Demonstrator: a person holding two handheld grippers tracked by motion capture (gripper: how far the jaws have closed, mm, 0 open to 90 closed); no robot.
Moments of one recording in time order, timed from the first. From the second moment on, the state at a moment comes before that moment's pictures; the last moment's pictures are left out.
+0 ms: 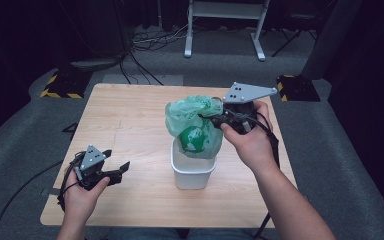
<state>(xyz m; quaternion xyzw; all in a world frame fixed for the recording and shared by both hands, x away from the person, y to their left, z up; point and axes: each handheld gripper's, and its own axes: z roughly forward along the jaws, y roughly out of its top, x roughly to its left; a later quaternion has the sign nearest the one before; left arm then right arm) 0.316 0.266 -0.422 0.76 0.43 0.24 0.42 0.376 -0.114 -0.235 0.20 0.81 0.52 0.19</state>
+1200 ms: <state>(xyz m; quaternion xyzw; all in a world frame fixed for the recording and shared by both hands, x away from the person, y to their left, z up) 0.315 0.297 -0.435 0.76 0.46 0.25 0.39 0.406 -0.223 -0.237 0.33 0.76 0.50 0.25</state>
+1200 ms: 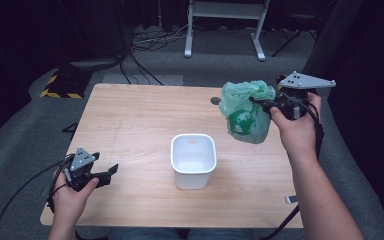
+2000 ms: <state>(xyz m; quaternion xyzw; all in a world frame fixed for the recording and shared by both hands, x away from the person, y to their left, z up) 0.318 0.299 -0.445 0.77 0.46 0.23 0.38 0.445 -0.247 -0.329 0.42 0.78 0.43 0.20</state>
